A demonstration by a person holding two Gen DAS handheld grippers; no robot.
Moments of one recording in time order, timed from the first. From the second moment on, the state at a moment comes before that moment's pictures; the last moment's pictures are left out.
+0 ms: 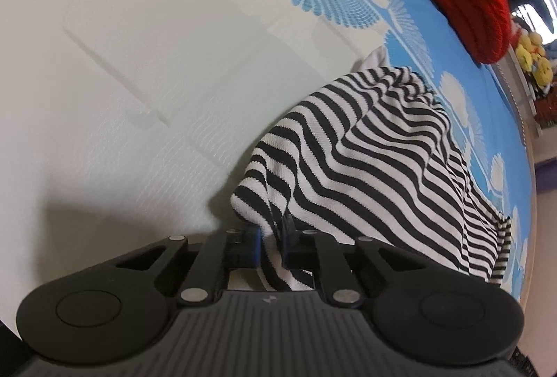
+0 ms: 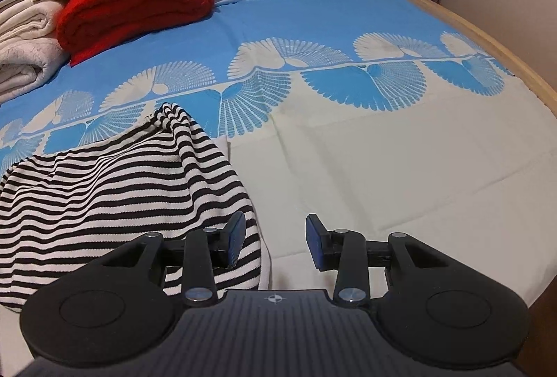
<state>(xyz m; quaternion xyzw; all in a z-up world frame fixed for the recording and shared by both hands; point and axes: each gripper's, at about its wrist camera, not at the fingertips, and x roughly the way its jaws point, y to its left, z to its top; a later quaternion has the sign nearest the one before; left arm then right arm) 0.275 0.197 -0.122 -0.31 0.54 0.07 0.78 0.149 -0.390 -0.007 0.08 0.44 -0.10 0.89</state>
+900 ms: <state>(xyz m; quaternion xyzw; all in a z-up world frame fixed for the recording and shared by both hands) 0.255 0.241 -0.130 -0.39 0.55 0.12 0.73 0.161 -0.387 -0.013 0.09 0.45 -0.10 0.88</state>
